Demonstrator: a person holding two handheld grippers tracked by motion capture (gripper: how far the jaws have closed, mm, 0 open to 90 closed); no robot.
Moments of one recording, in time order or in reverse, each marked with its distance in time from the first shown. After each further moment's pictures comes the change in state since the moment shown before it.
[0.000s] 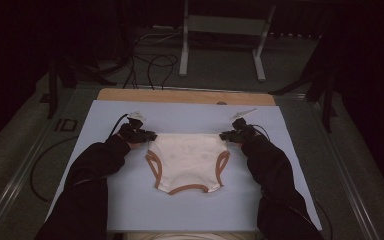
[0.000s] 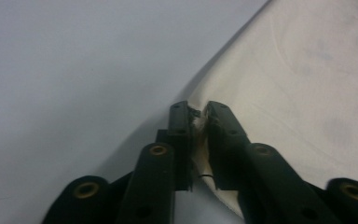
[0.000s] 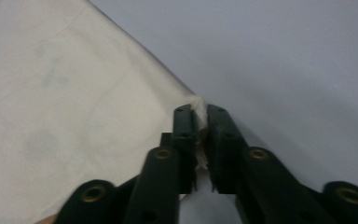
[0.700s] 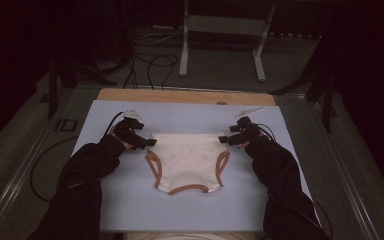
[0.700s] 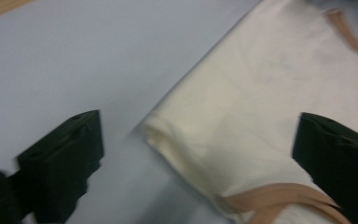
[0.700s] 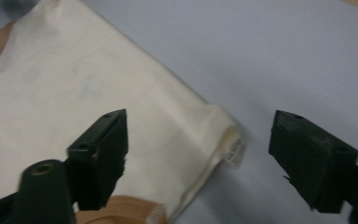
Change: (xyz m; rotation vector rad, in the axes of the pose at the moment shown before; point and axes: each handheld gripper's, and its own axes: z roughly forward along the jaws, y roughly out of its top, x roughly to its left) left arm -0.019 0.008 -0.034 -0.032 -0.010 0.041; right arm 0.008 0.004 -0.024 -0.052 0.030 0.027
